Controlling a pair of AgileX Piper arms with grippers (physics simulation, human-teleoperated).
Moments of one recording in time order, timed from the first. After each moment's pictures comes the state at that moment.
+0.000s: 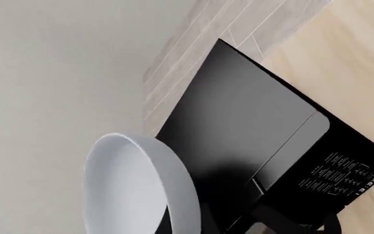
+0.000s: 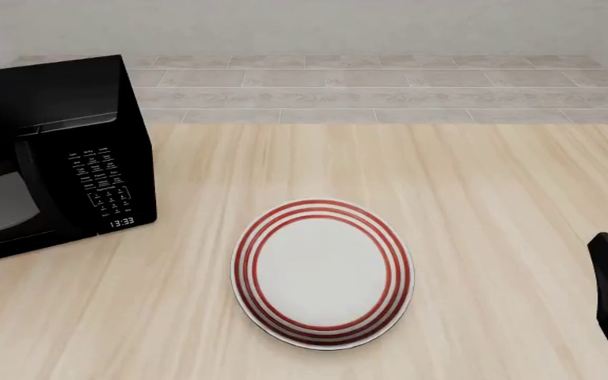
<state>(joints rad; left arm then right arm) 0.27 1.21 -0.80 0.01 1.00 0.00 0.00 0.00 0.01 0.00</state>
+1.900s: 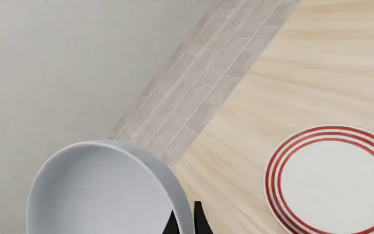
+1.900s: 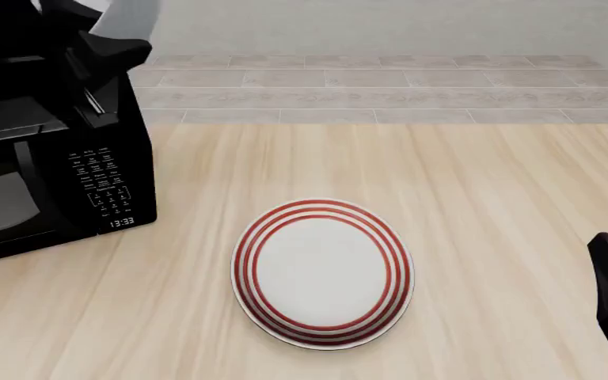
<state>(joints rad) -0.49 0.95 -0.94 0.34 0.69 0.00 0.00 0.00 0.01 0.00</state>
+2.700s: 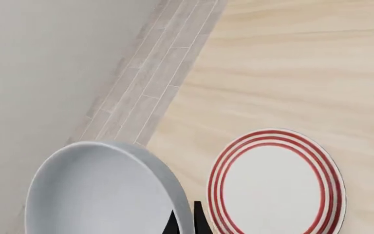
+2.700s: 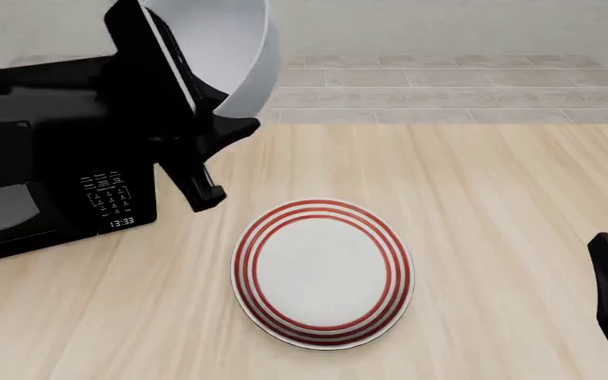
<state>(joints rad) -0.71 1.12 -0.87 0.20 0.66 0.00 0.00 0.00 0.01 0.00</state>
